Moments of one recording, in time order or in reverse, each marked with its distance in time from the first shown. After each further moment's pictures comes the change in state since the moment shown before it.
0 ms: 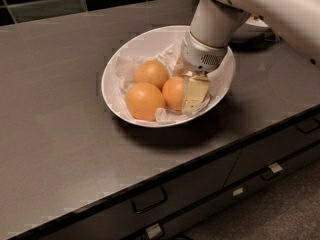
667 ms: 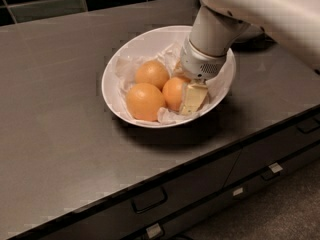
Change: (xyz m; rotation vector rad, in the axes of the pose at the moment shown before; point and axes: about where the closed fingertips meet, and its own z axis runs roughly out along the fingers) arm 0.003 0.005 0.013 0.020 0.003 -0.022
